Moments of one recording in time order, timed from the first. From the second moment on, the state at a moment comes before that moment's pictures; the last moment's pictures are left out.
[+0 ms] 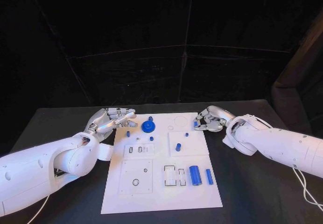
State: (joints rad) left arm 1.20 -0.87 -0.08 1.49 -0.02 -0.23 0.50; left_hand 1.44 0.00 0.04 0.09 0.05 0.99 0.20 0.12 0.07 1.11 0.14 0.13 0.07 1.21 0.08 0.24 0.21 0.17 1.01 0.19 0.33 0.13; right arm 1.16 -0.83 -0.01 1.27 -1.16 -0.38 0.11; right_hand 1.41 -0.01 0.14 0.00 0.21 1.09 0.12 0.12 0.07 1.45 0.04 1.38 1.31 1.47 -0.03 1.53 1.31 0.07 1.45 0.08 1.47 1.31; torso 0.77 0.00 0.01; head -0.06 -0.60
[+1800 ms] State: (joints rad) left arm 1.20 -0.87 -0.08 1.46 -0.02 -0.23 0.50; left_hand 1.44 0.01 0.04 0.08 0.05 1.00 0.20 0.12 0.07 1.12 0.14 0.13 0.07 1.21 0.08 0.24 0.21 0.17 1.01 0.19 0.33 0.13; right arm 1.13 -0.49 -0.05 1.41 -1.44 -0.37 -0.15; right_hand 1.38 0.00 0.21 -0.02 0.19 1.09 0.12 0.11 0.07 1.45 0.04 1.38 1.31 1.46 -0.03 1.53 1.31 0.05 1.45 0.08 1.47 1.31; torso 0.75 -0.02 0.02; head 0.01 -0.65
